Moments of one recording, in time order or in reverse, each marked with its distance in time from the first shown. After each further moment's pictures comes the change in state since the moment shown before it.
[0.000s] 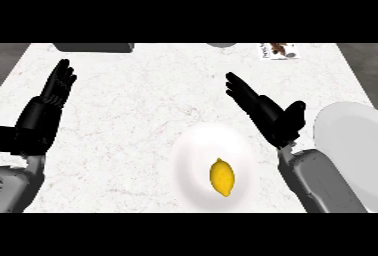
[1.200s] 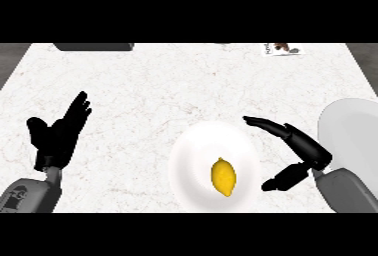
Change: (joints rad) left arm 0.082 -0.118 0.025 0.158 0.043 -0.041 0.148; right arm 0.142 -0.212 0.036 0.164 0.435 0.176 -0.661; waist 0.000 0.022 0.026
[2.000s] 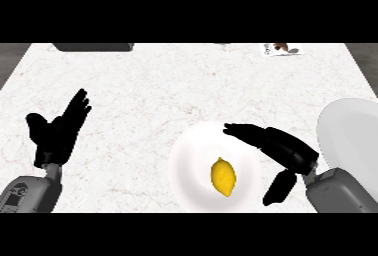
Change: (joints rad) left arm -0.014 -0.037 0.058 0.006 -0.050 -0.043 0.027; right arm -0.023 -0.010 0.102 -0.247 0.248 0.132 0.375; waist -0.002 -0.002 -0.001
